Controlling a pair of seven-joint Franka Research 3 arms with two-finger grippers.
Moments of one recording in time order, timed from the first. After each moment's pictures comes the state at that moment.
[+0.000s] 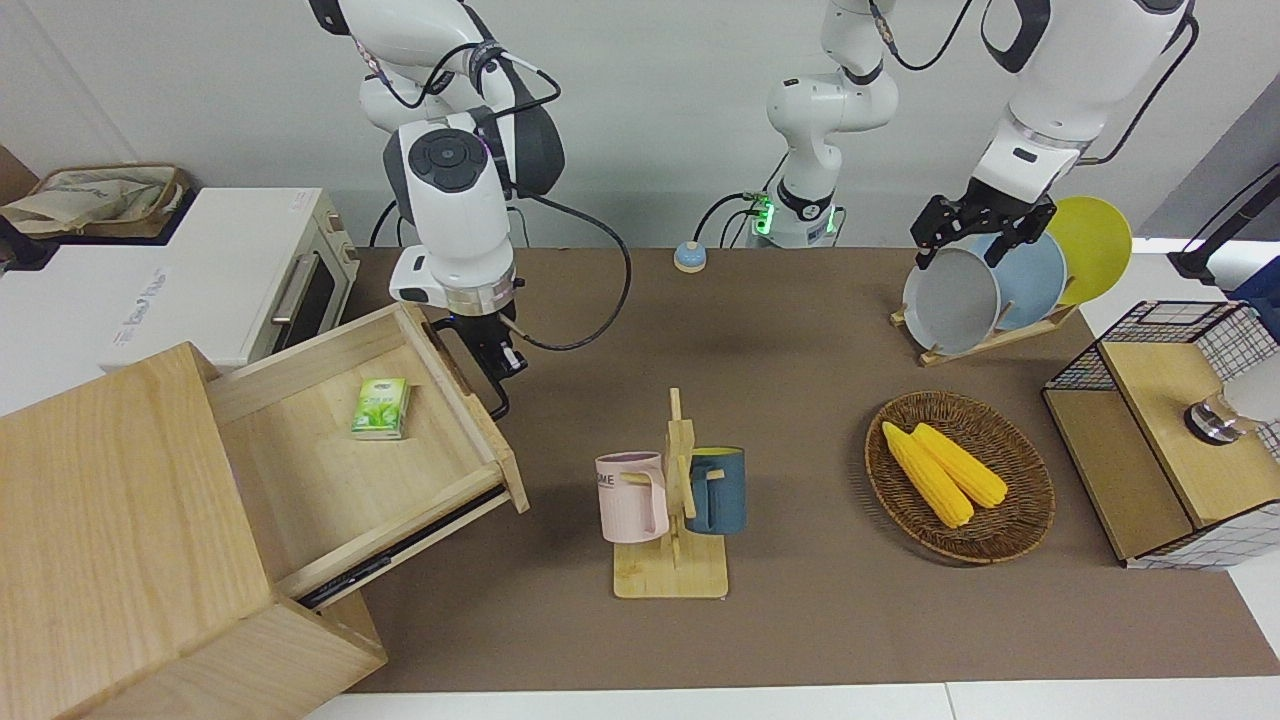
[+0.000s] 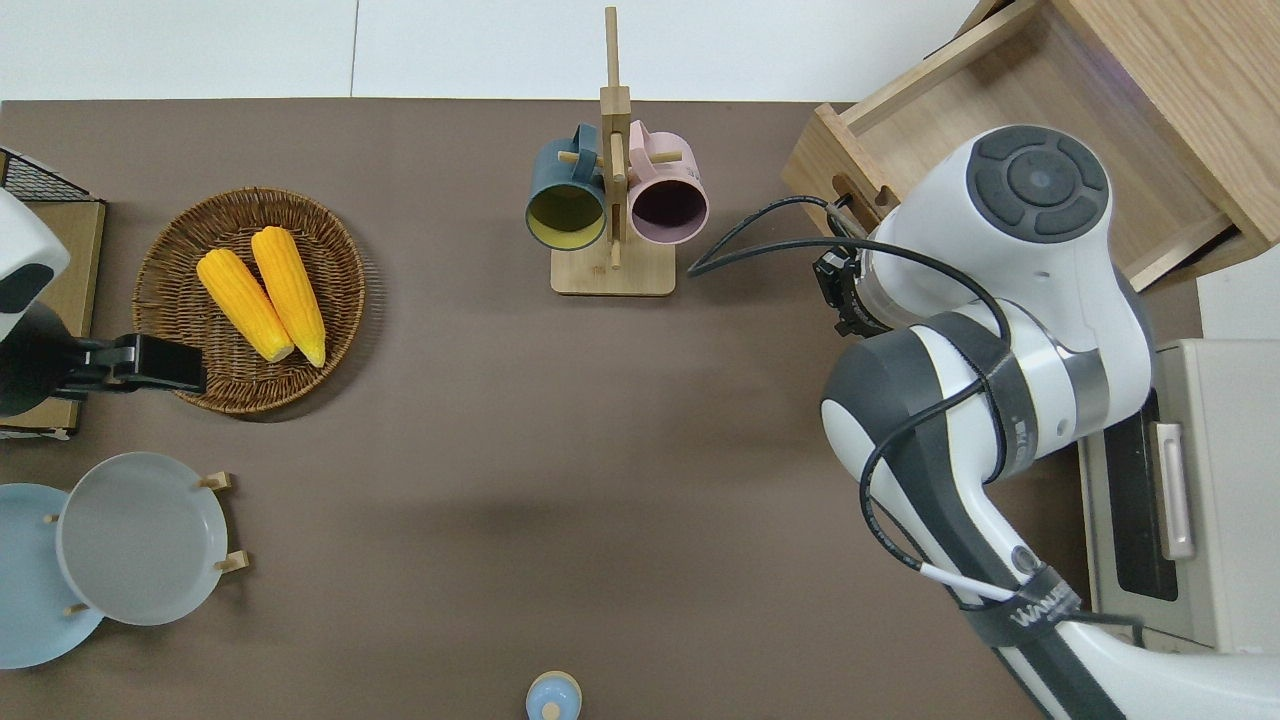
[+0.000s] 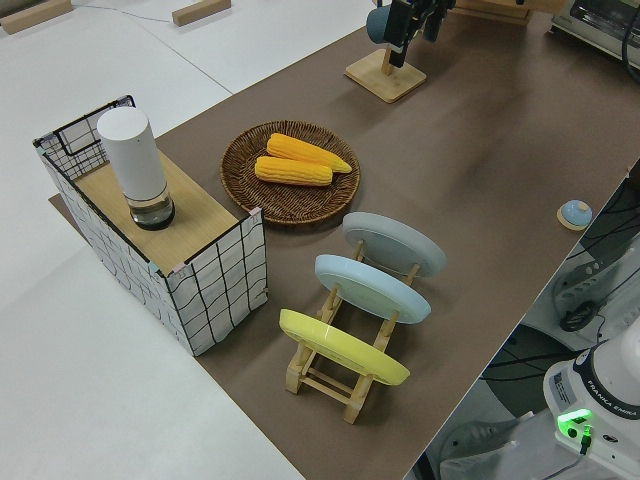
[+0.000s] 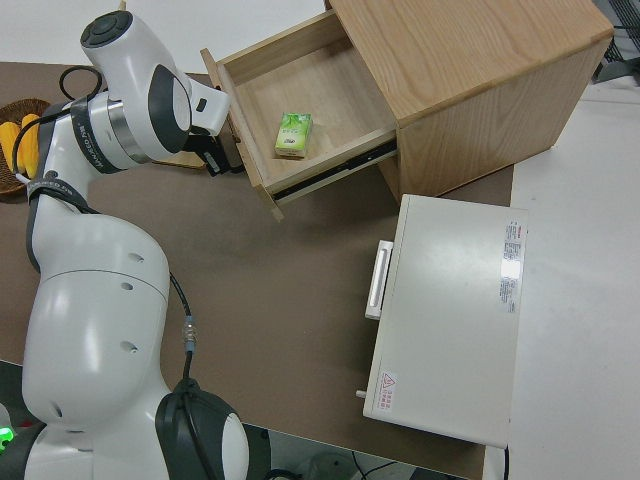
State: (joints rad) left arm 0.06 -0.02 -0.09 -1.60 -0.02 1.57 -0.04; right arm 0.05 0.30 0.27 -1.55 -0.12 1.82 1.24
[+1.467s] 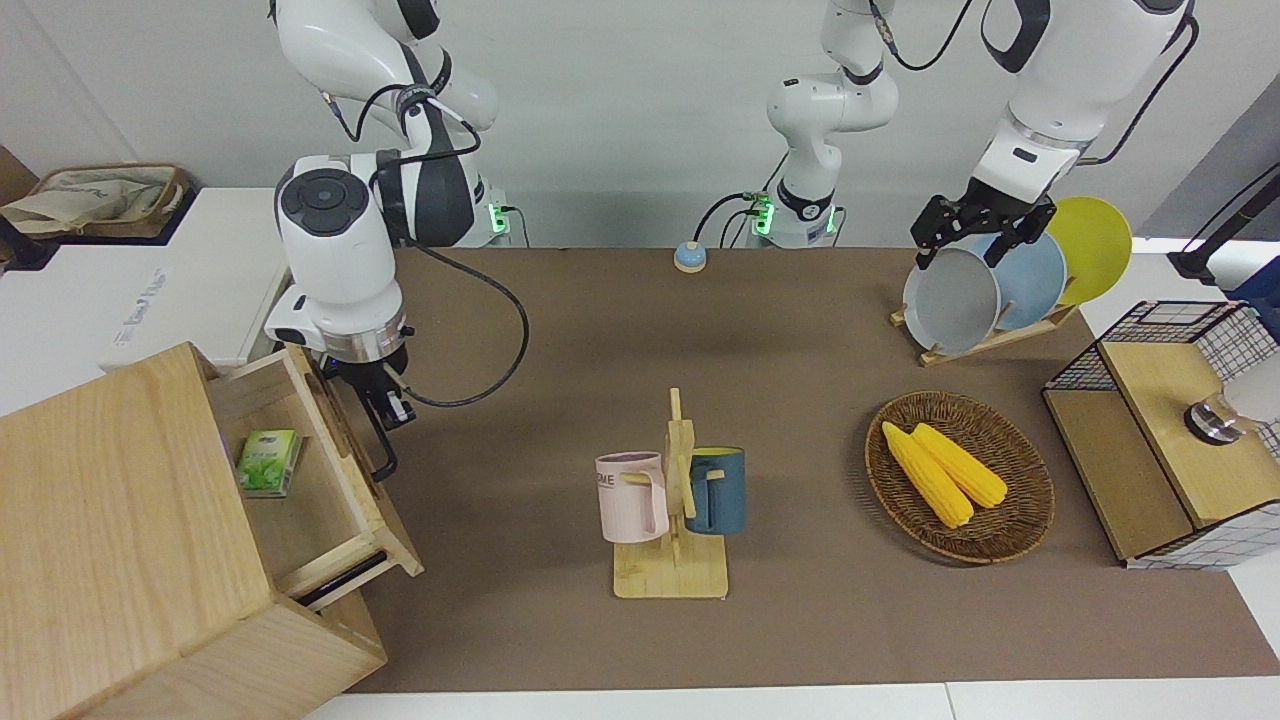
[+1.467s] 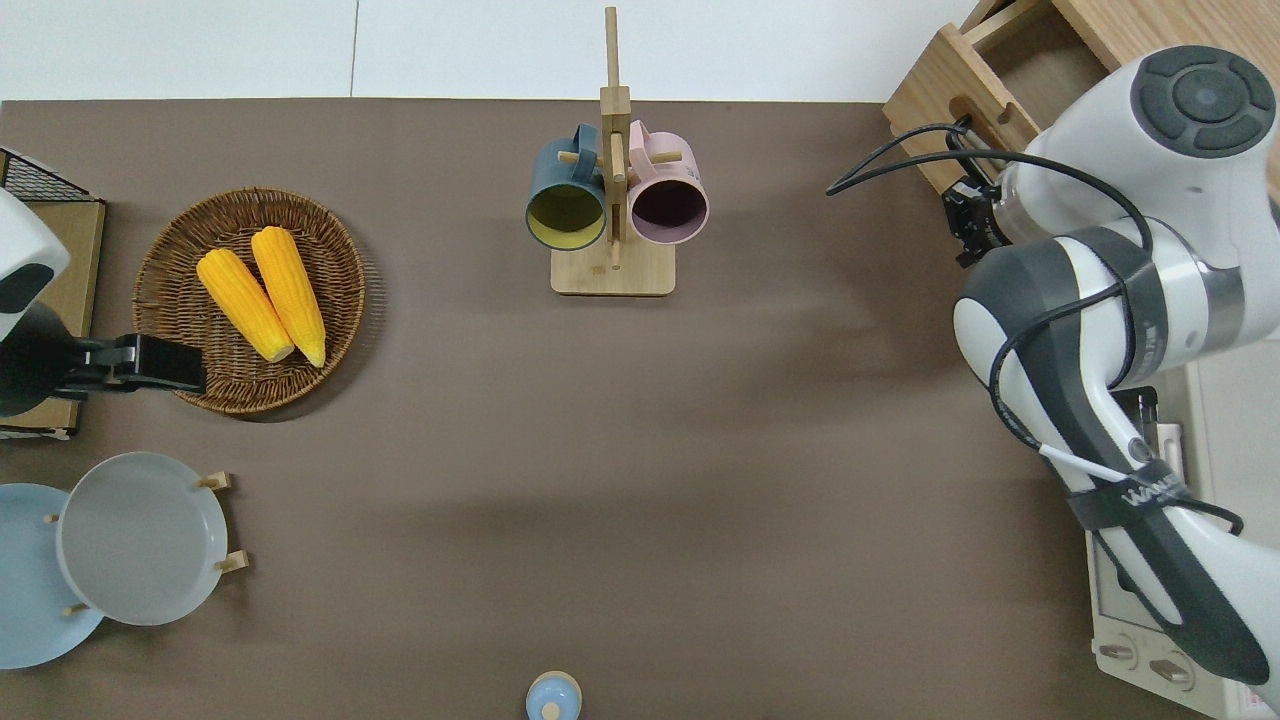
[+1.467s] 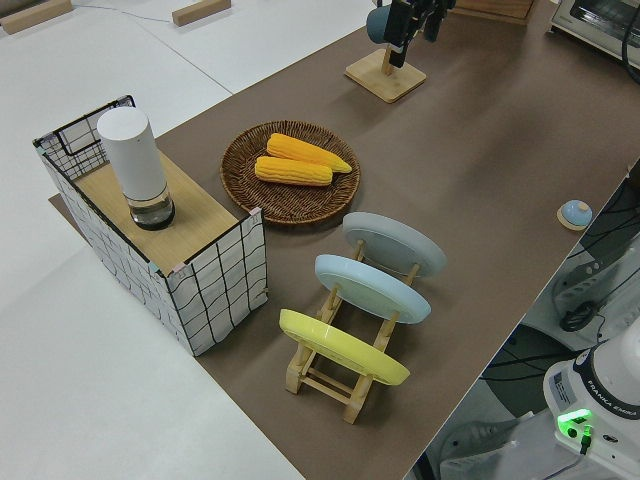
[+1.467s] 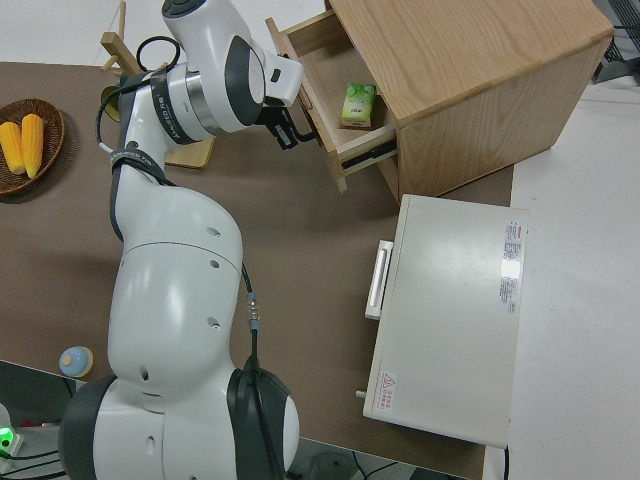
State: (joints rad) left arm 0.06 -0.02 -0.09 -1.60 -0.02 1.57 -0.04; right arm -0.19 0.41 0.37 -1.43 -0.30 1.84 1.16
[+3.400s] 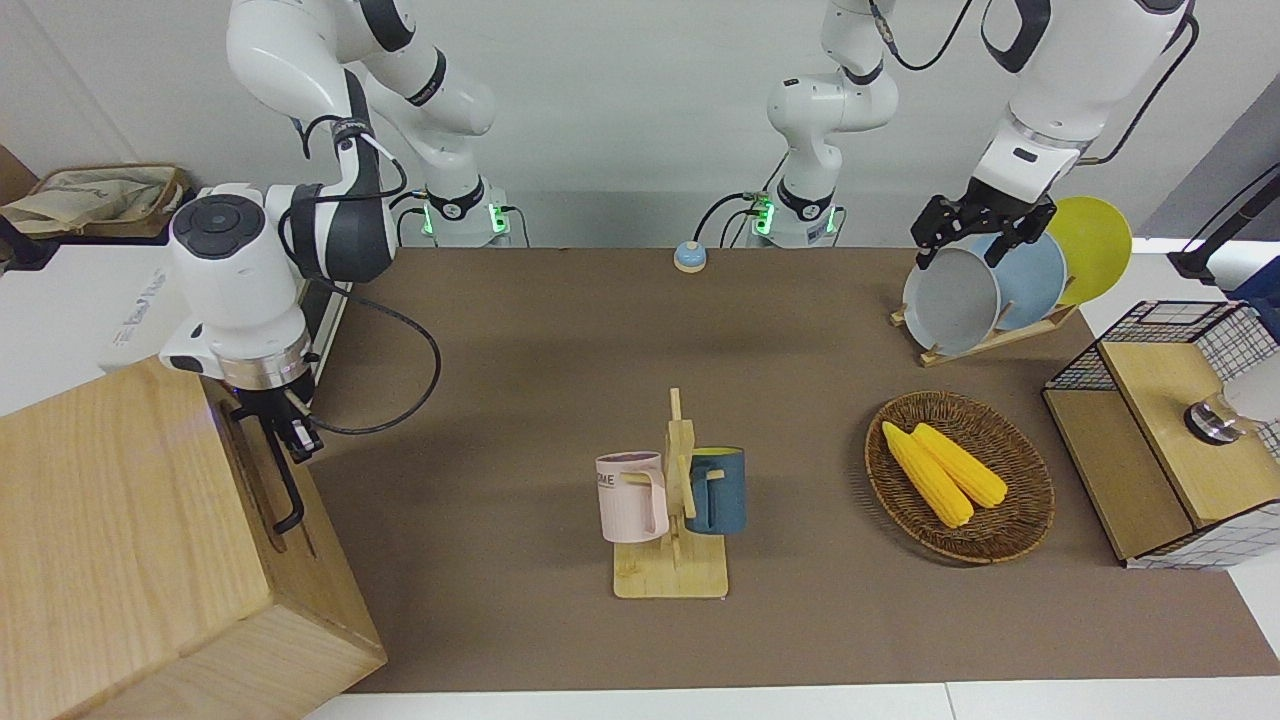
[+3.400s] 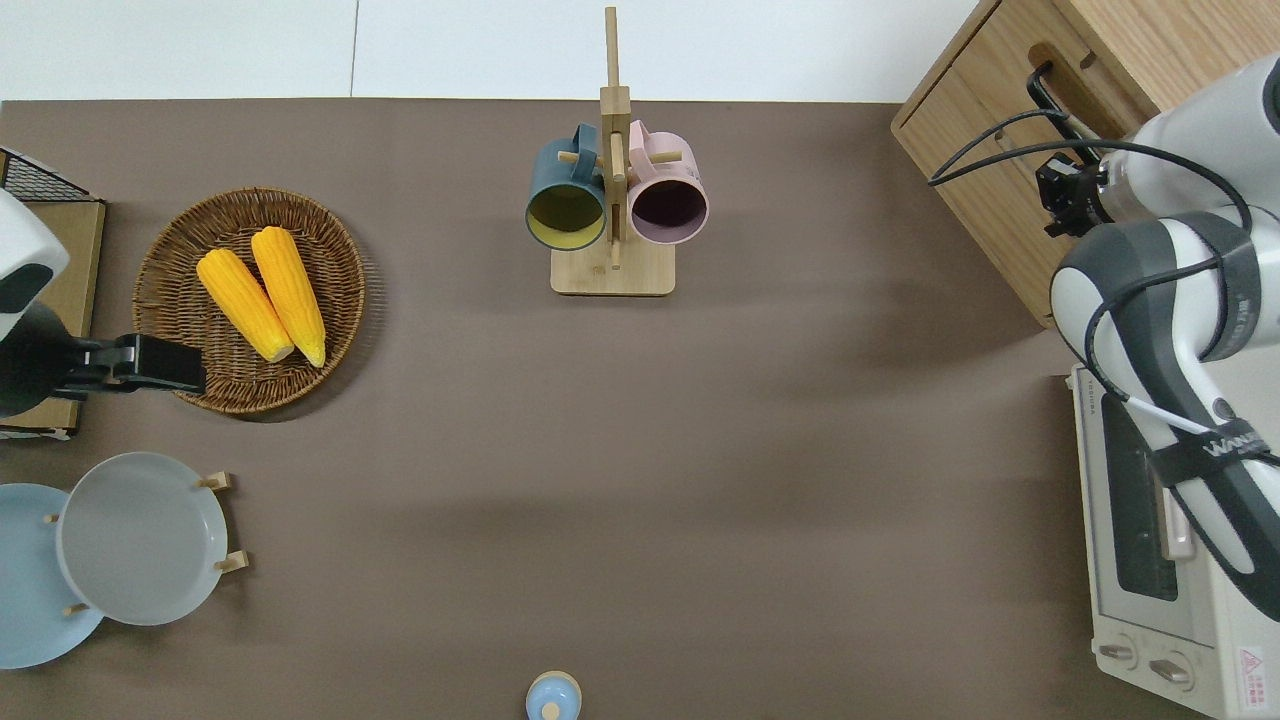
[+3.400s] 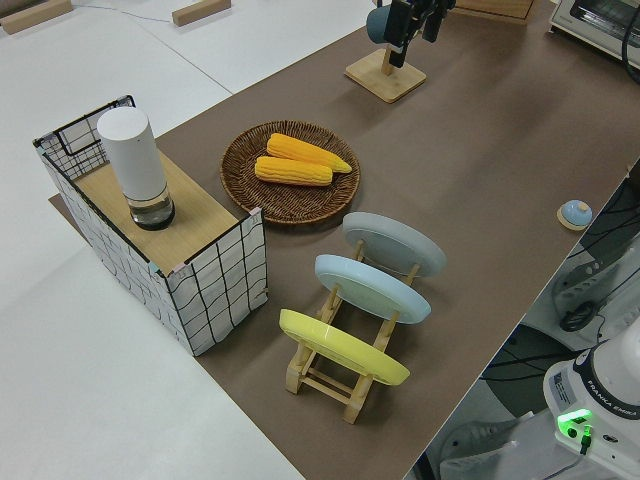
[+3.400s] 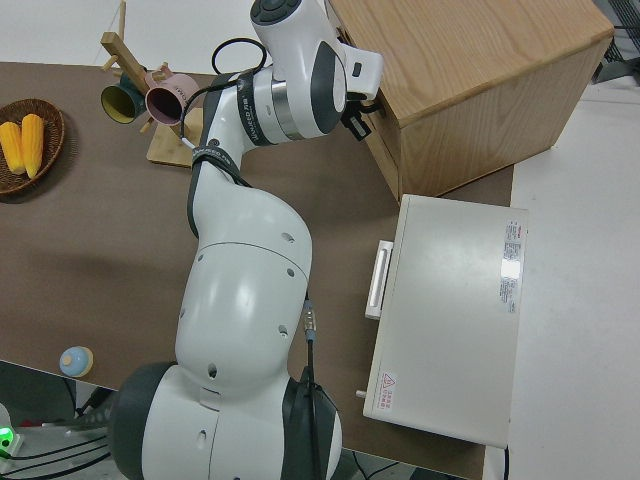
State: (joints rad) left arm 0.06 -0.02 -0.08 -1.60 -0.02 1.57 -0.04; right arm -0.35 0.46 0.40 -1.43 -0.39 1.96 1.01
